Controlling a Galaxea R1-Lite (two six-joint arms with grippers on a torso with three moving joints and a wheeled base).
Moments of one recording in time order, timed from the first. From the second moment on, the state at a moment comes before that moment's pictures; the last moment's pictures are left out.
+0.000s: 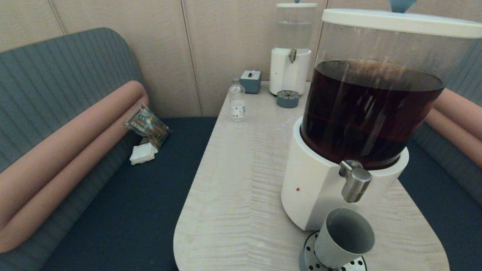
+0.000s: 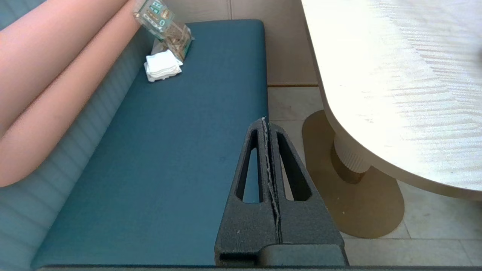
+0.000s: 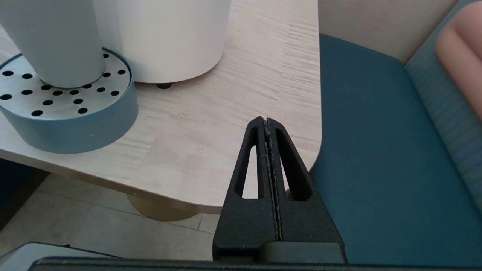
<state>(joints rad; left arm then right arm) 0.00 0.00 0.00 0.00 -0.02 0.02 0.00 0.00 0.00 0.01 0.05 -0.17</state>
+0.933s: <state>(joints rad) 0.00 0.00 0.00 0.00 -0.02 0.03 0.00 0.00 0.00 0.01 0.04 -0.13</state>
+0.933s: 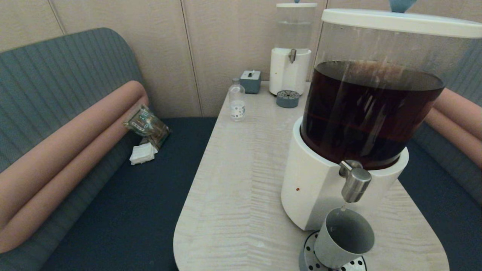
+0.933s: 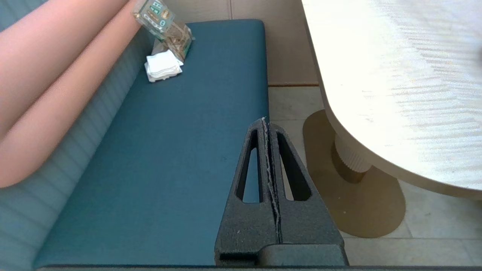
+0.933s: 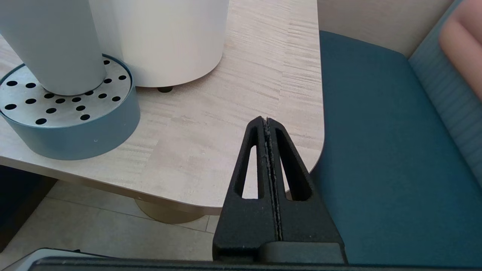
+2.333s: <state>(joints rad) 0.00 0.00 -0.14 0.05 -0.05 0.02 0.00 0.00 0.00 0.01 0.04 -0.13</state>
